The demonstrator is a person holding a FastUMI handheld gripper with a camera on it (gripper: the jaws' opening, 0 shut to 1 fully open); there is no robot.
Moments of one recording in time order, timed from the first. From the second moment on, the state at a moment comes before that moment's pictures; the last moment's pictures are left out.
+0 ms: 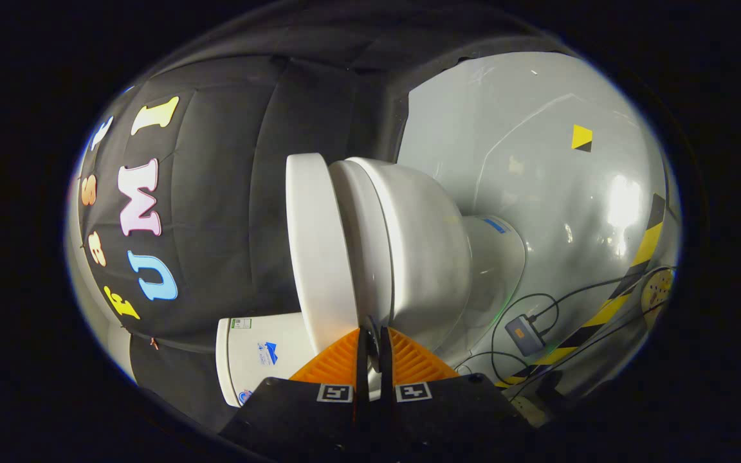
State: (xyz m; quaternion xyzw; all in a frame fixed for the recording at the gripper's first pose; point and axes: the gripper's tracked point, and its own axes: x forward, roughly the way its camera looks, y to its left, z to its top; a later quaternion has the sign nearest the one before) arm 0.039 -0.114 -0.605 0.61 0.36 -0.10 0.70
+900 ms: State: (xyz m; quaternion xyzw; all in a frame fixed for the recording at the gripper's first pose) arm 0.063 -0.073 -0.505 0.44 0.39 -0.08 0.81
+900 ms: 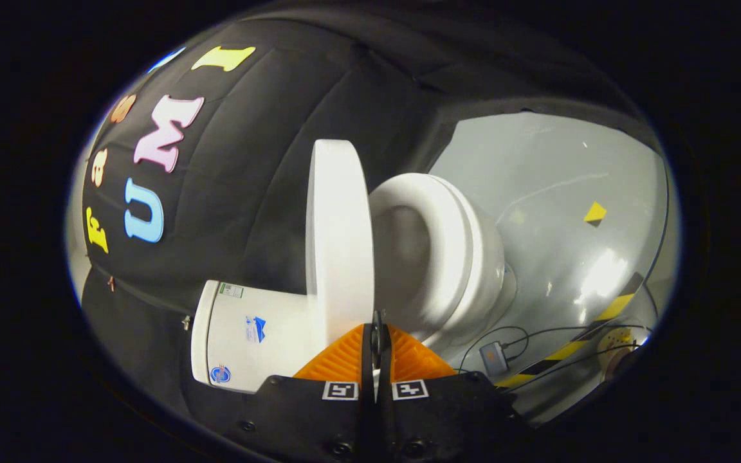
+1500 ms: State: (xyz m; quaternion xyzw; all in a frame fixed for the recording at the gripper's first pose) arm 0.084 0.012 -0.411 0.21 0.38 -0.06 0.90
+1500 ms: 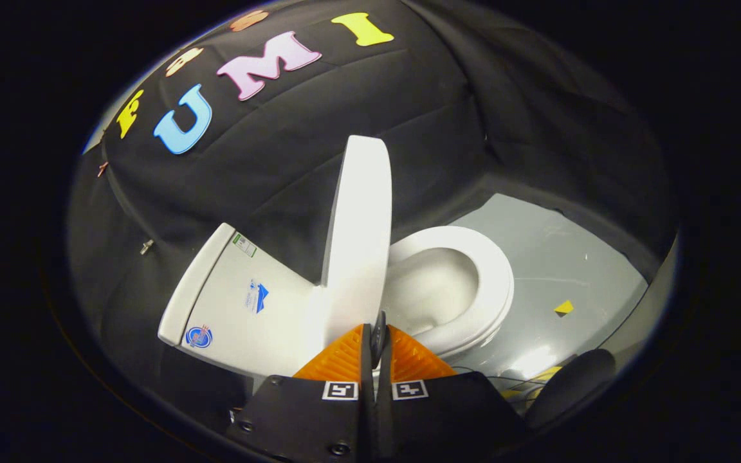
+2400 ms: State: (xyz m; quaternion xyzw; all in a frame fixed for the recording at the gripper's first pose) arm 0.102 0.163 -0.353 0.08 0.33 0.04 0.94
